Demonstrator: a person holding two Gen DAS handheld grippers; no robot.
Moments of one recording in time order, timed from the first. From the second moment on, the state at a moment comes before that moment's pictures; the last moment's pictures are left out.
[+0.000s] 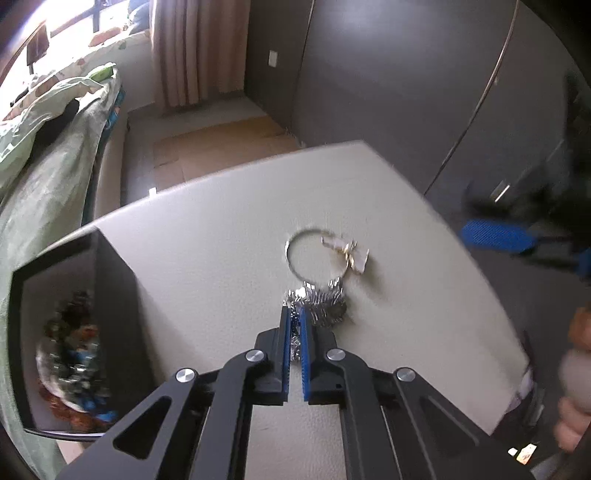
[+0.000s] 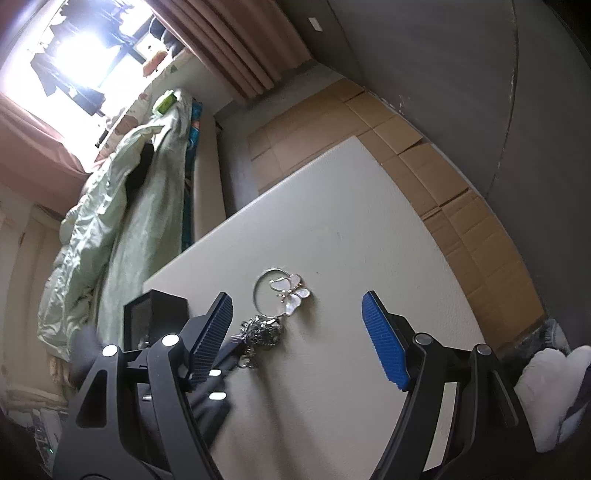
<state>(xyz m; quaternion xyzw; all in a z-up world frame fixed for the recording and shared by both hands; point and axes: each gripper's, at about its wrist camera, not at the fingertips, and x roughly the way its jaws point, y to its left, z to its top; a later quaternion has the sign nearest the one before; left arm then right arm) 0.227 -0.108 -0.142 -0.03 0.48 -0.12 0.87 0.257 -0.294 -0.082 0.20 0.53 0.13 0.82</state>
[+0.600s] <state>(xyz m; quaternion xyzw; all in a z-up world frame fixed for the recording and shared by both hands) 0.210 -0.058 -0.059 -0.13 0.39 -0.15 0.90 0.269 -0.245 -0.108 0.11 0.54 0.14 0.82</state>
